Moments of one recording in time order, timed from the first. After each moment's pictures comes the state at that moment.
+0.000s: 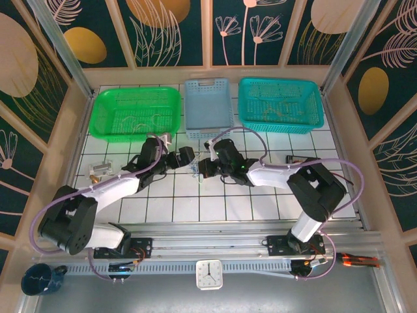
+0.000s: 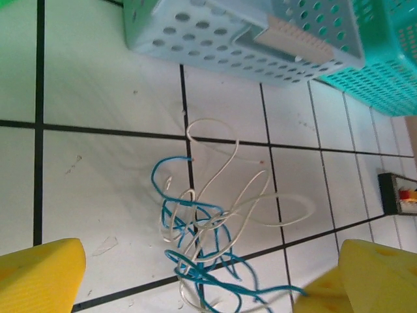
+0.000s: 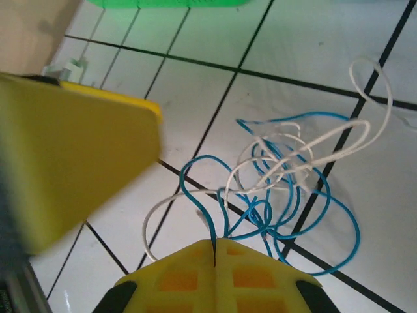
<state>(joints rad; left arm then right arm) -0.50 1.41 0.62 0.14 0.21 -0.74 0.82 1.63 0.83 0.18 -0.24 0.54</state>
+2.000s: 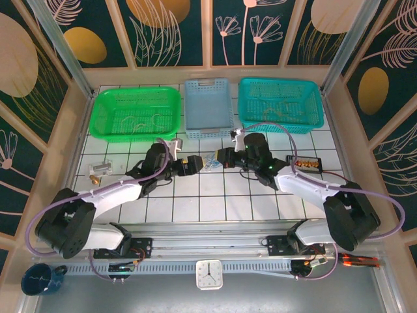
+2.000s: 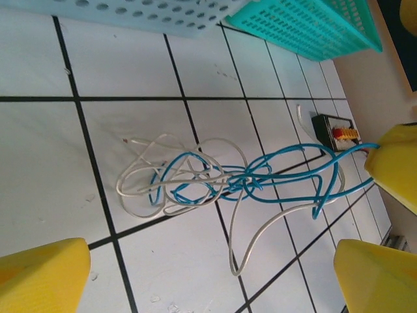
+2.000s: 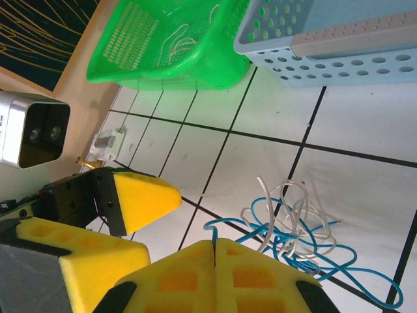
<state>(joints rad) -0.60 1.36 0.56 0.24 0.33 -0.71 0.65 1.34 0.69 0.18 -0.34 0.60</state>
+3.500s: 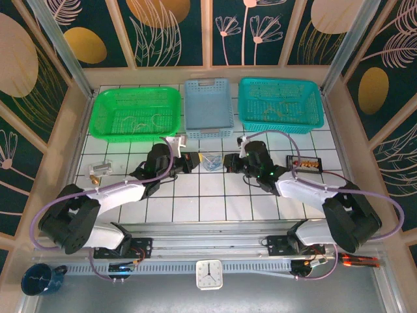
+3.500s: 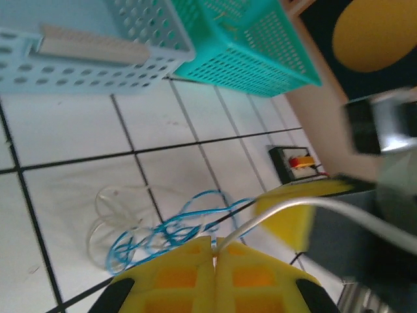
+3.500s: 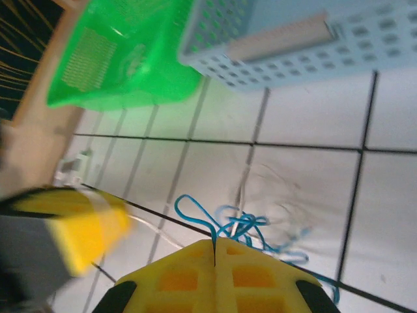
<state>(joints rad) -0.63 1.36 0.55 0.47 0.31 -0.71 0.65 1.34 0.58 0.19 -0.17 0.67</state>
